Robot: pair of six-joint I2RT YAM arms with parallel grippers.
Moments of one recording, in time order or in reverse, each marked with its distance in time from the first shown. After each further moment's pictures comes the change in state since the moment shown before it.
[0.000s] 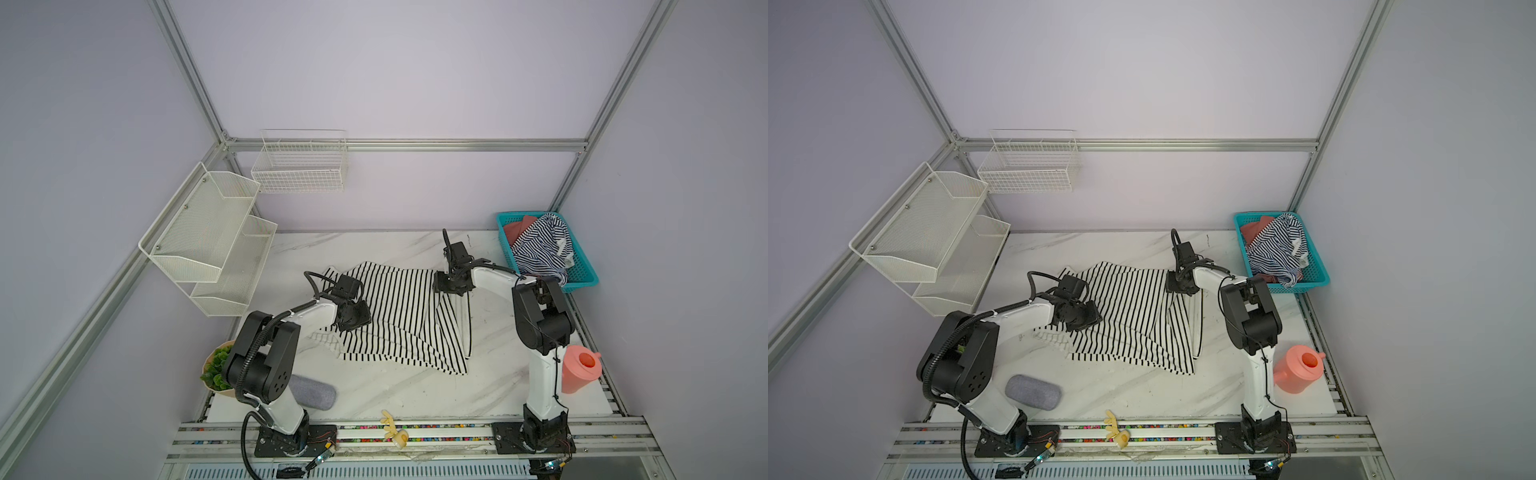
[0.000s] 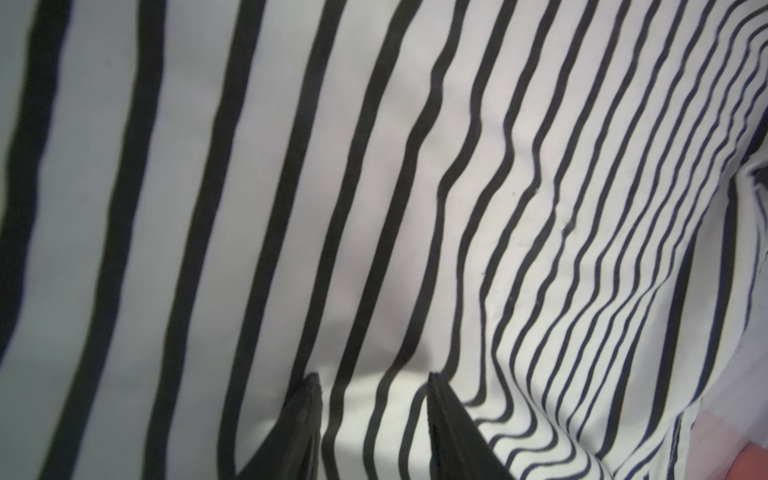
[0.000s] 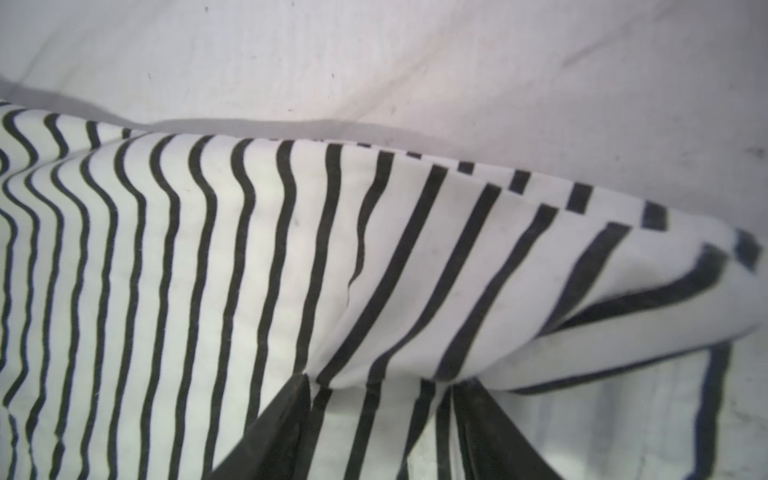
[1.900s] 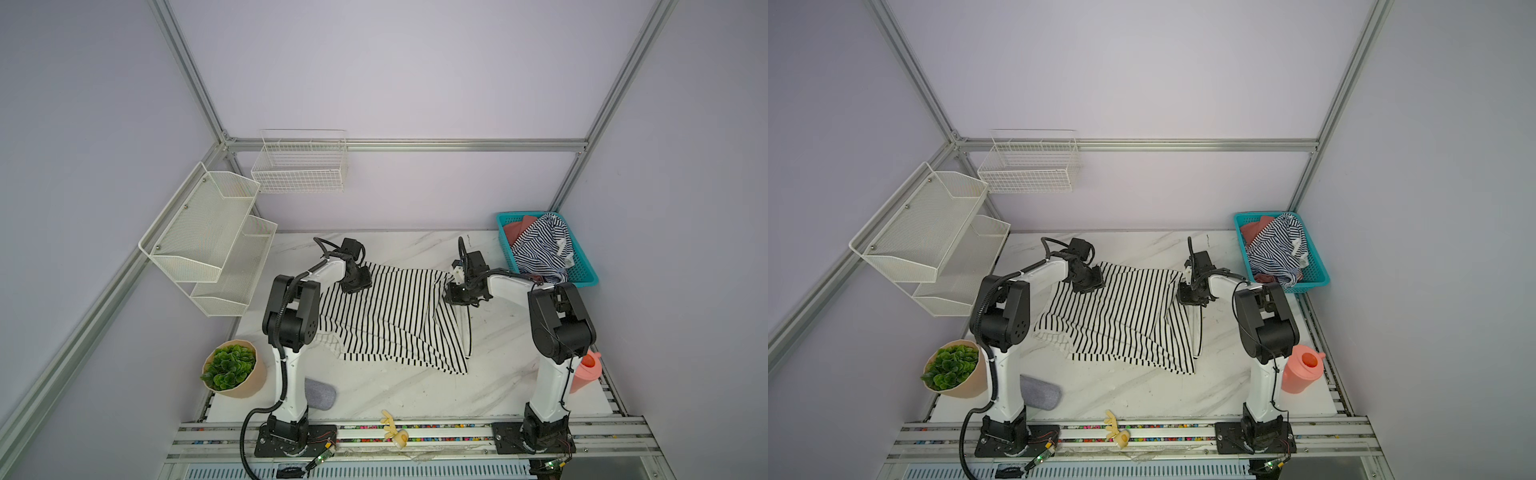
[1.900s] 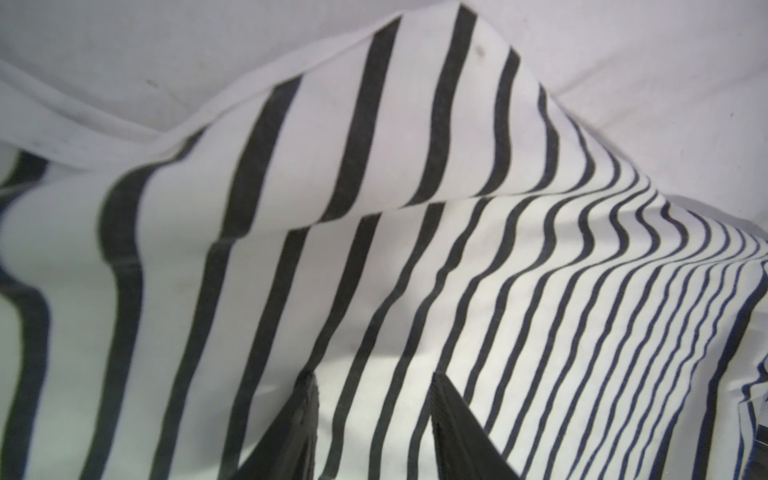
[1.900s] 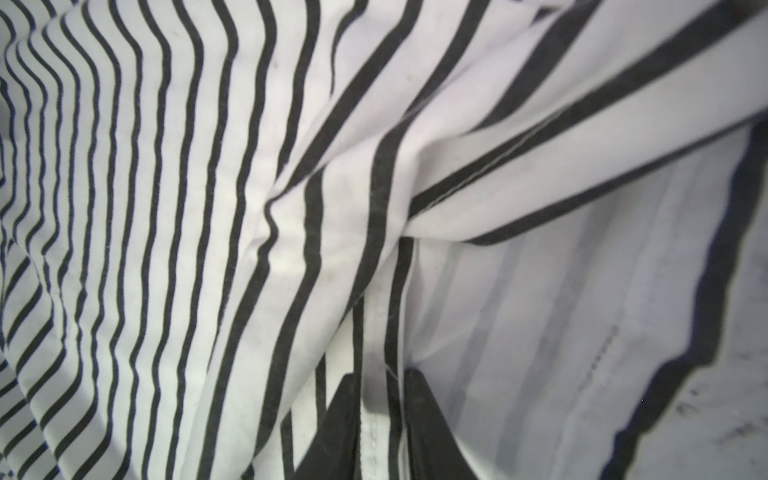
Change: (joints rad) left arm 0.116 0.472 0.644 -0.201 -0.009 0.175; right arm -0.089 -0.124 -0.228 0.048 -0.215 -0.097
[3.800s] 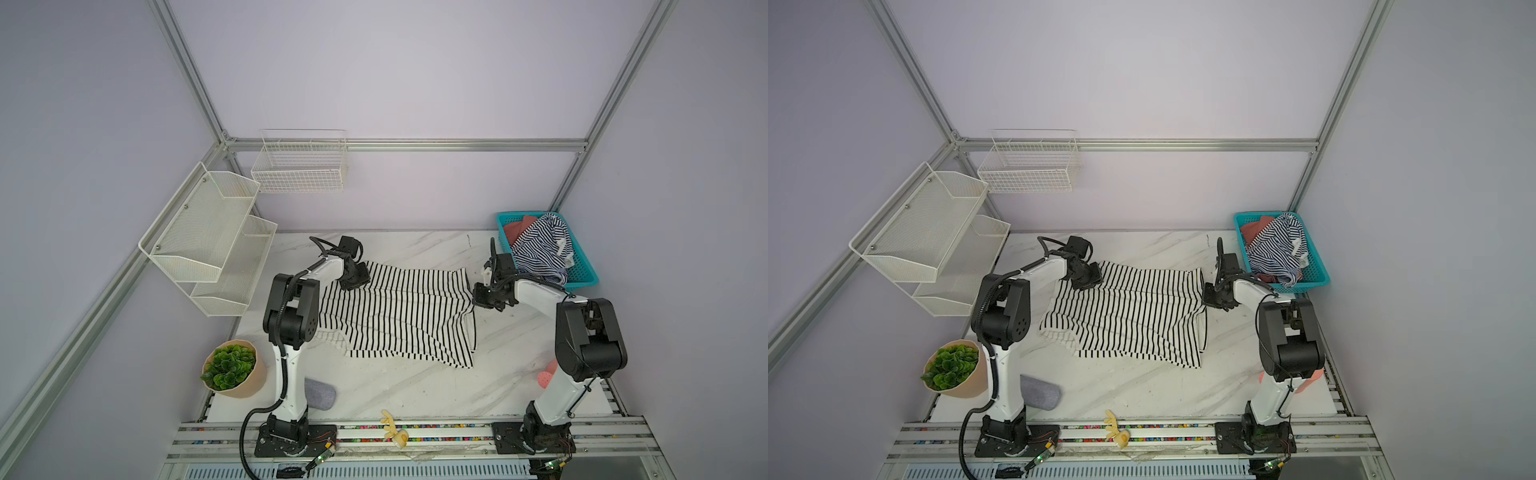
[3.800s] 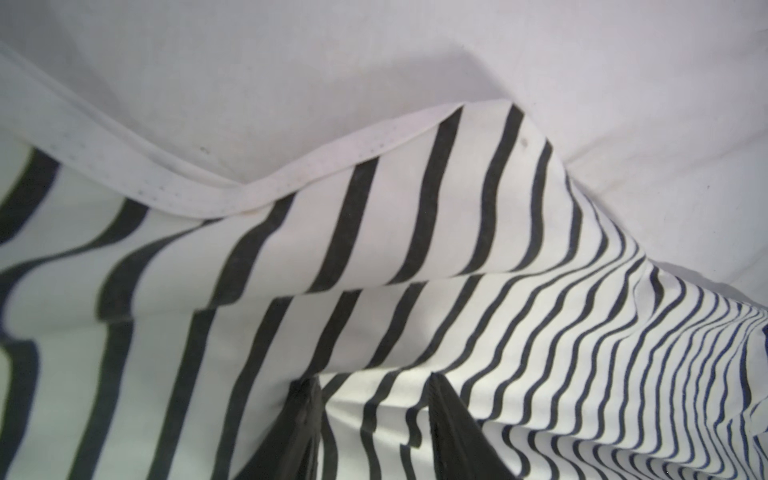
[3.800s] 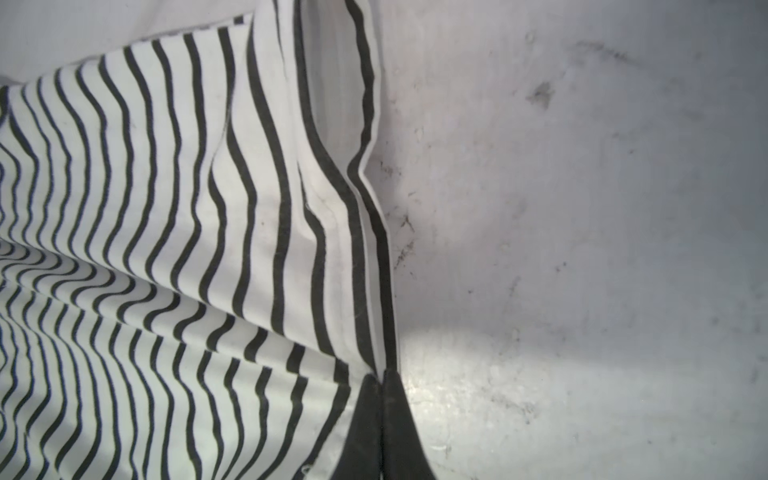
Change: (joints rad) left arm 0.023 0.031 0.026 0.030 -0.016 -0.063; right arm -0.166 -0.189 -0.128 -0.048 0.110 0.049
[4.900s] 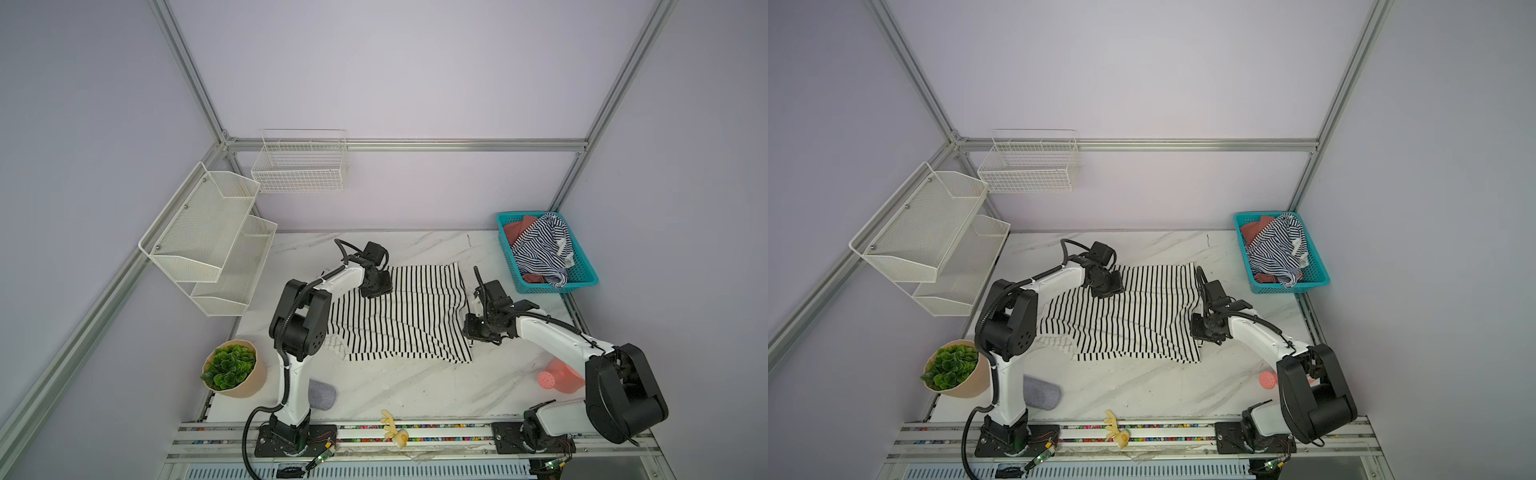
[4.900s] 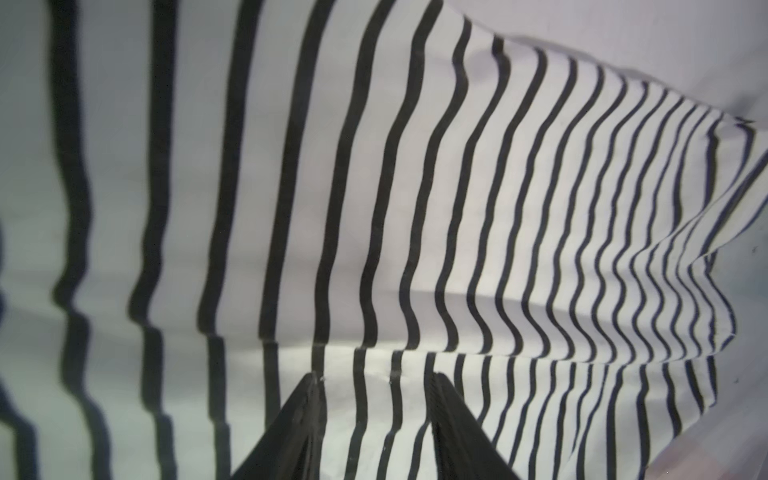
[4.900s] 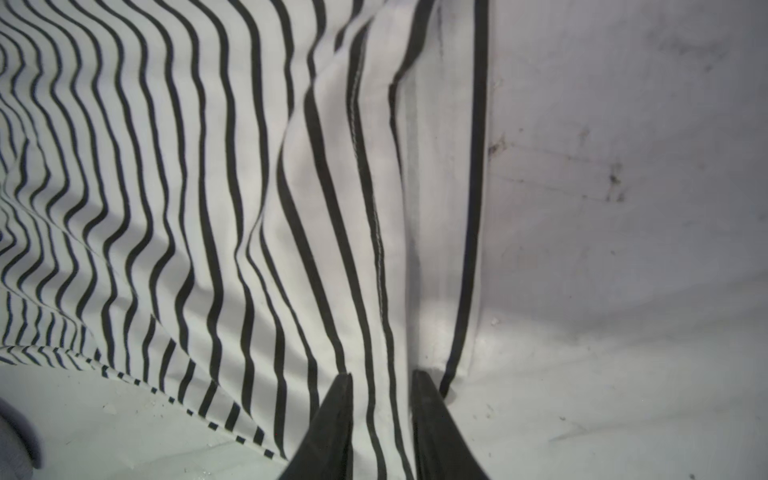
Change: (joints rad) left arm -0.191 -0.055 -0.035 -0.033 0.012 -0.047; right arm 0.242 -0.369 -0.315 -0.134 0.034 0.193
